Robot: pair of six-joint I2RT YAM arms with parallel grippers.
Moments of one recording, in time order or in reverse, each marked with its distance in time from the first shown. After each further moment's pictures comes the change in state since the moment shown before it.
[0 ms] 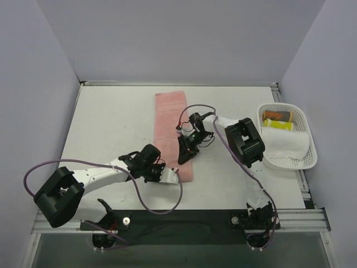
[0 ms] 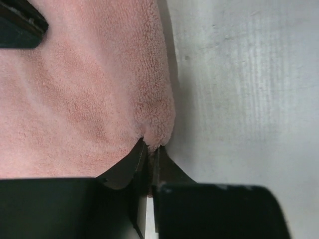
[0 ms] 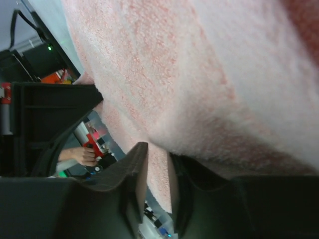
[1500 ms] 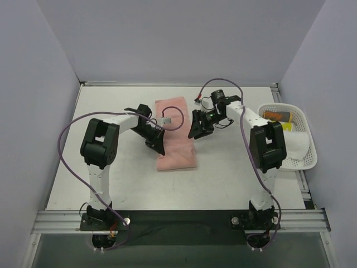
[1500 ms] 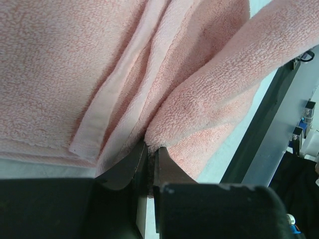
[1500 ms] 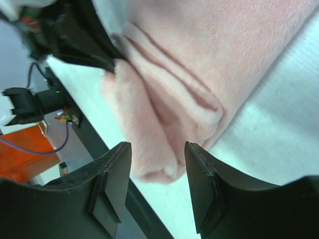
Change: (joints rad) left arm 0.458 0.757 0.813 -0.517 0.555 -0.617; right arm -0.173 -0.188 0.064 0.012 0.114 -0.039
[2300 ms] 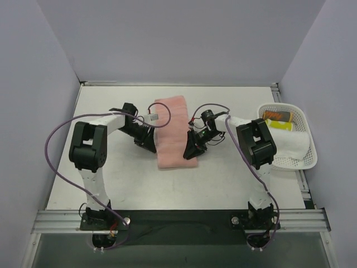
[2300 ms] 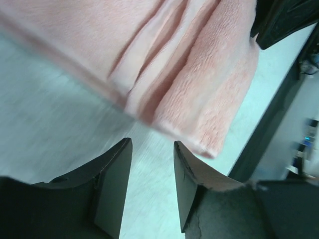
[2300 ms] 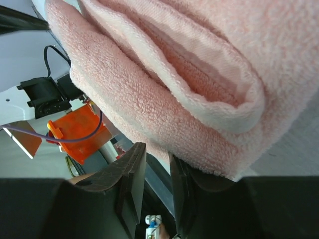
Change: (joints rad) left arm 0.103 -0.072 -0.076 0.021 -0.013 -0.008; right arm 0.063 0.073 -0.218 0.105 -0.122 0.208
